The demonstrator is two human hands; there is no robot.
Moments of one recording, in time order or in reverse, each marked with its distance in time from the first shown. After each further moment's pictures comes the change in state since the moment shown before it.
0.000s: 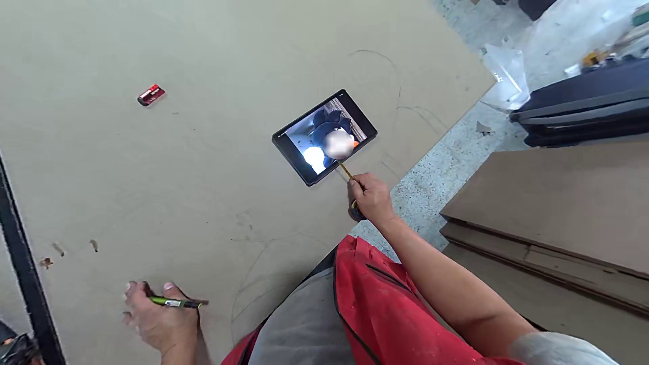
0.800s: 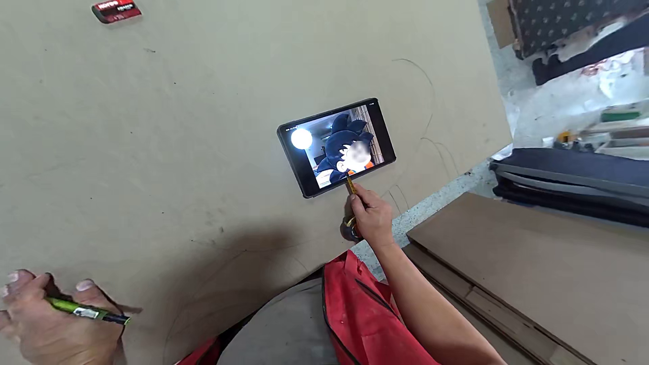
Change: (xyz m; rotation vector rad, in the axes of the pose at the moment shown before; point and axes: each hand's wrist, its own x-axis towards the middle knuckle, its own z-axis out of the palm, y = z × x) left_hand 0.001 0.023 -0.010 -0.087 -0.012 -0.064; right_hand 0.037 0.005 0.005 -0.030 -0.106 -0.022
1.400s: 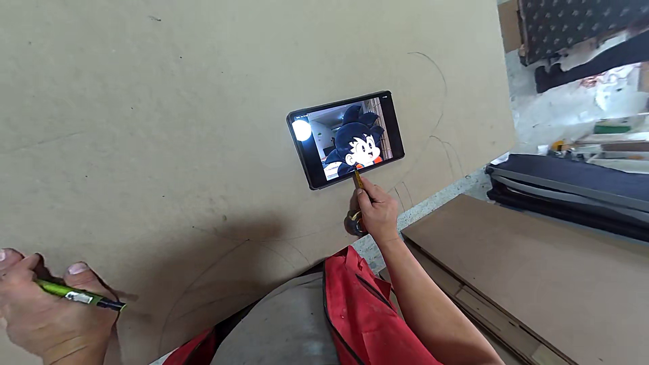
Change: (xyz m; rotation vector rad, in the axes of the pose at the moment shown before) left_hand 0.001 0.004 -0.002 -0.004 -0.014 -0.006; right_hand 0.001 0.000 0.001 -0.033 -0.020 -0.031
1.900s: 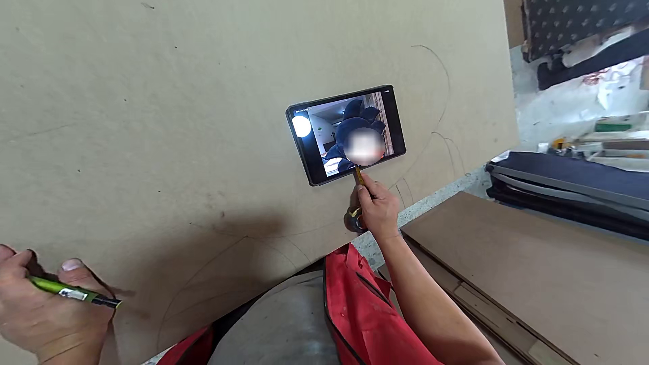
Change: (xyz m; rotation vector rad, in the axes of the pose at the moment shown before) left_hand 0.001 -0.001 -0.001 0.031 -0.020 -0.003; right_hand 0.000 0.000 0.002 -0.028 0.022 -0.014
